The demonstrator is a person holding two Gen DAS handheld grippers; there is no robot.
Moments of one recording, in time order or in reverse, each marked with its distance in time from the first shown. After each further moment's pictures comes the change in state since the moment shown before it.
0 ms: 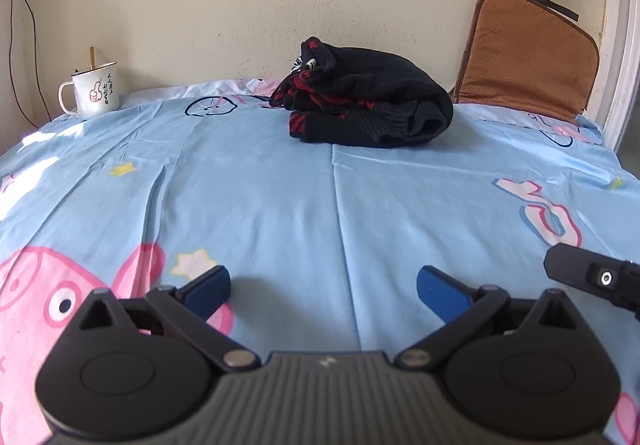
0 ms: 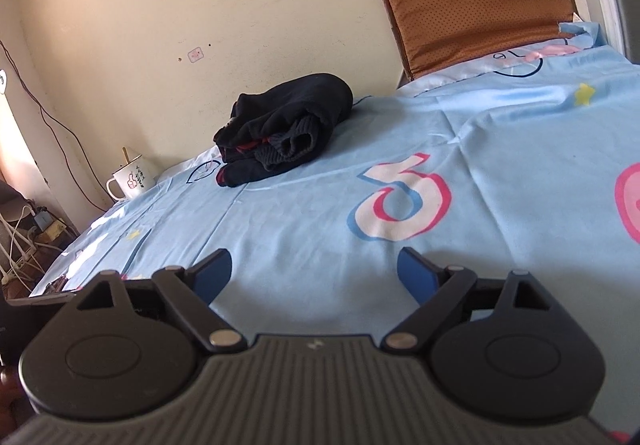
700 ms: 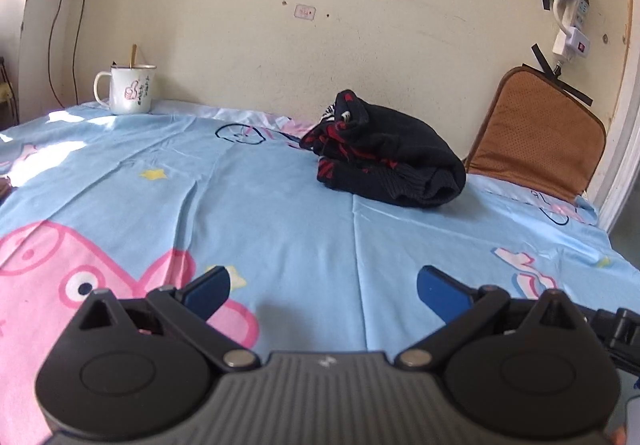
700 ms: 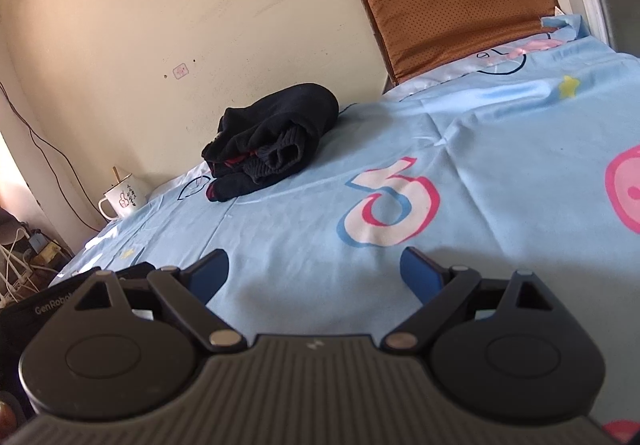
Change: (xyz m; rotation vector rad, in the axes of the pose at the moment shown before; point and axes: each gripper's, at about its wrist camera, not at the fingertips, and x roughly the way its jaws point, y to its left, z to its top) left arm -0.023 0.021 -0.006 -0.167 -0.164 -0.009; right arm 0.000 -0.001 -0.001 0.047 -0.033 -0.033
